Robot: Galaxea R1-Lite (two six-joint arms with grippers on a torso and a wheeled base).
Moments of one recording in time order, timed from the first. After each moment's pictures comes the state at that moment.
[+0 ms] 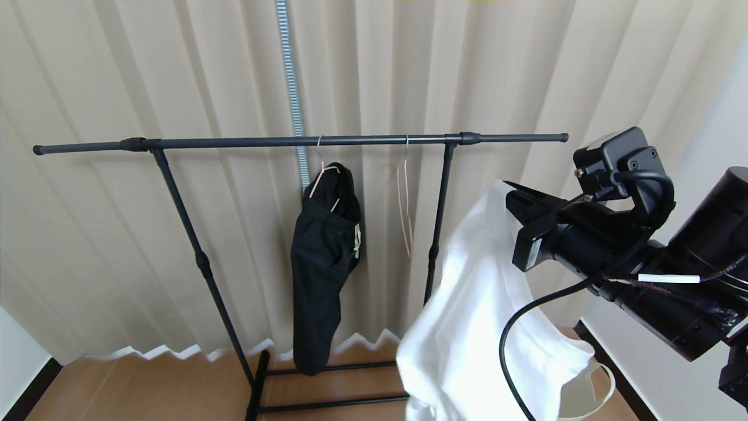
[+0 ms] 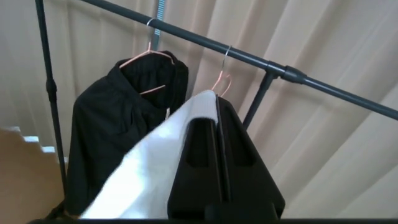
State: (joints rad) left arm -0.01 0.01 -0.03 0.07 -0.16 0.07; right arm 0.64 1.58 -0.62 -1.05 -0.20 -0.24
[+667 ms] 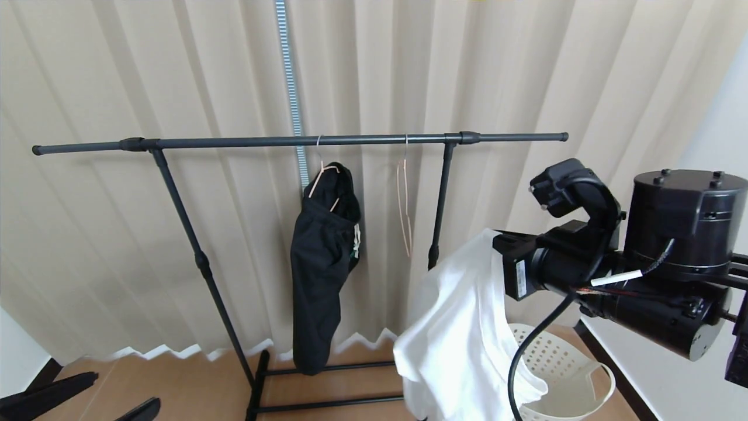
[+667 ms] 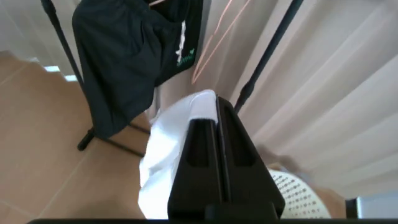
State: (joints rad) left arm -0.15 0.79 -0.28 -0.09 -0.20 -0.03; right arm 0.65 1.56 -0.75 -0.53 -0.25 -0.01
